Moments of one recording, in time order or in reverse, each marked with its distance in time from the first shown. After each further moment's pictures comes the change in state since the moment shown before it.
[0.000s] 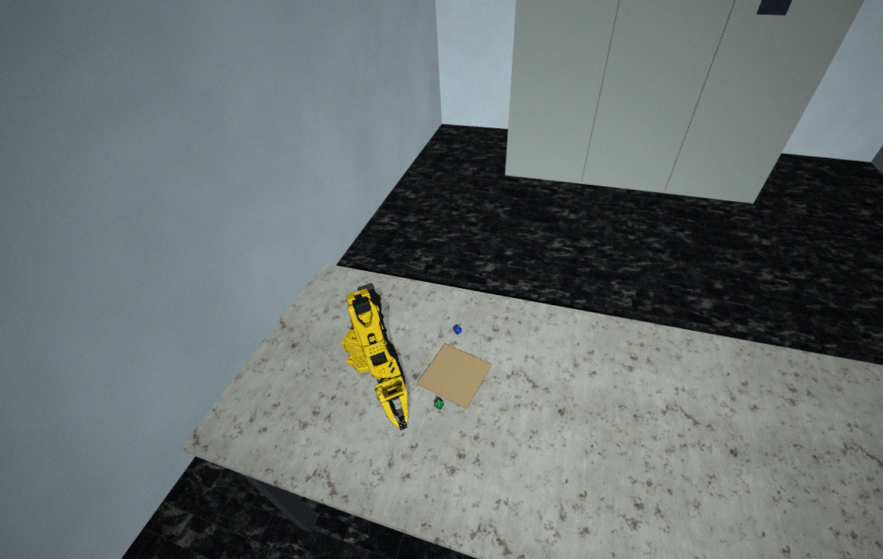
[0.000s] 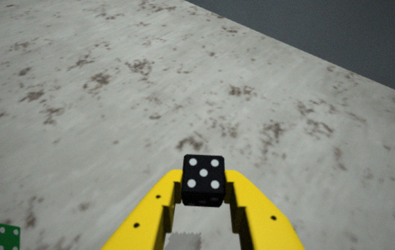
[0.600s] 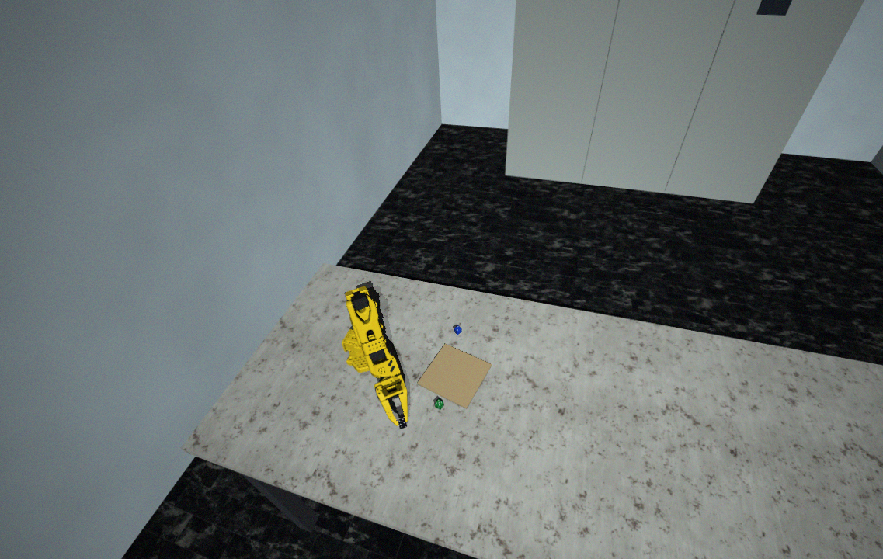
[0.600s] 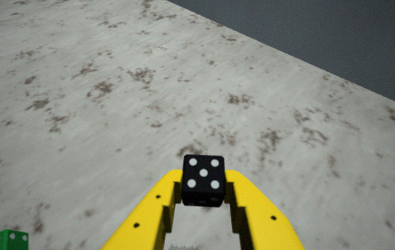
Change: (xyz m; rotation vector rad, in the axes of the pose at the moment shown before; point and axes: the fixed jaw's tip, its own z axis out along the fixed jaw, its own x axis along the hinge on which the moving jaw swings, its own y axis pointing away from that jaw) arm -0.008 0.000 -0.002 0.000 -0.008 0.000
